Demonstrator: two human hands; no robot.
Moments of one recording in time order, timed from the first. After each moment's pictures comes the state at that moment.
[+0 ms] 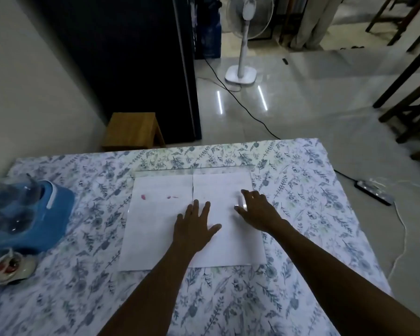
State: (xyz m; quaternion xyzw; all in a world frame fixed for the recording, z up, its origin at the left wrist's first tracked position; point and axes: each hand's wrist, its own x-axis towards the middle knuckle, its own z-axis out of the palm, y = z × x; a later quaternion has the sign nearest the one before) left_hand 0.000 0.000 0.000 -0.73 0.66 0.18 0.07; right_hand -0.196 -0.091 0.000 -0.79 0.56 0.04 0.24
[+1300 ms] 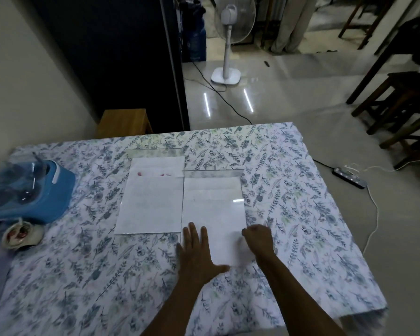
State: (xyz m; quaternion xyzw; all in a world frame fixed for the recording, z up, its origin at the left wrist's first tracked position) left_hand -0.070 0.169 -0.026 -0.74 0.61 0.27 0.08; right_hand -0.234 0.096 -0.008 -0.45 0.76 -0.19 0.43
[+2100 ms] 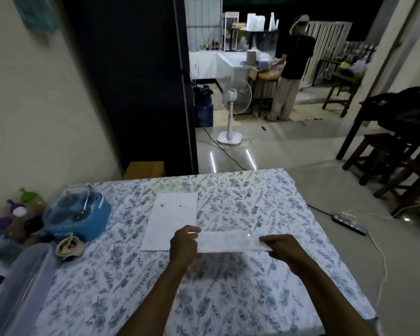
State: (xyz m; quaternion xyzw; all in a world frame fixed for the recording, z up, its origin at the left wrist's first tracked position) left_hand -0.013 0.206 0.131 -0.74 0.40 0.38 -0.38; right_hand -0.302 0.151 0.121 -0.47 0.63 -0.28 0.55
